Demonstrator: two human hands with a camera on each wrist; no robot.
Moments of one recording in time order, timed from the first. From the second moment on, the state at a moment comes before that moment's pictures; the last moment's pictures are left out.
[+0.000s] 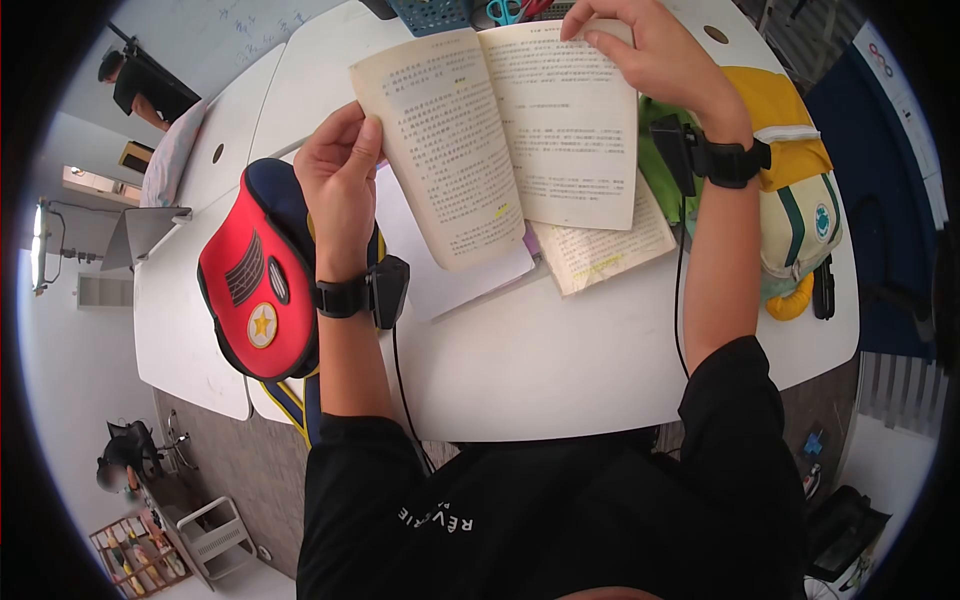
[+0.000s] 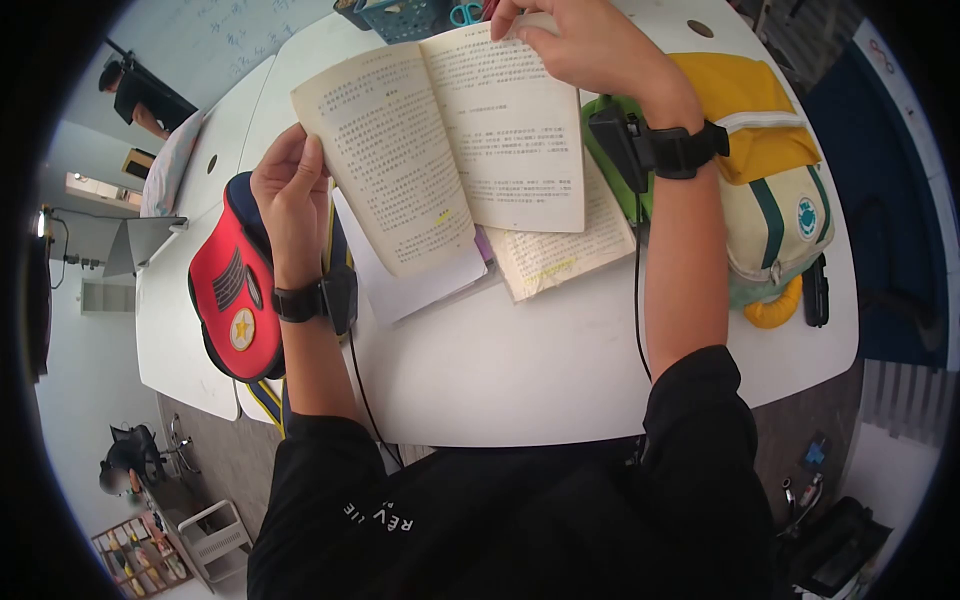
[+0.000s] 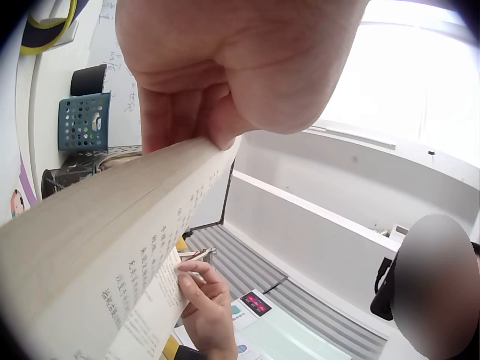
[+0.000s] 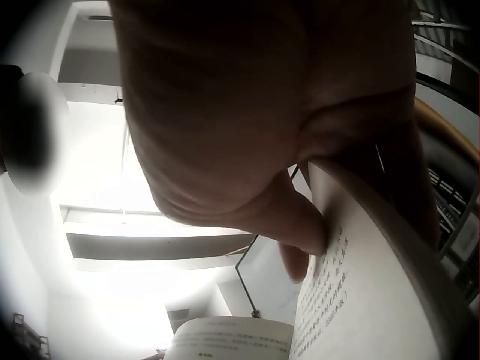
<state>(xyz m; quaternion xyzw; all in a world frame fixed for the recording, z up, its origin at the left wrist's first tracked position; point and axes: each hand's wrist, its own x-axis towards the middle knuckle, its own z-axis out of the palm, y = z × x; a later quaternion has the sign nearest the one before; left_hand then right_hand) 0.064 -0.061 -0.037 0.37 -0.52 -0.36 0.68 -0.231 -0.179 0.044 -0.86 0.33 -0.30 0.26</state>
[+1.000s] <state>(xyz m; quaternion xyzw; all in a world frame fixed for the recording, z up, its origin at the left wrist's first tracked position) 0.059 -0.060 -0.036 0.39 -0.52 -0.35 0.67 -0.231 -0.186 0.039 -0.87 0.31 -0.34 0.21</state>
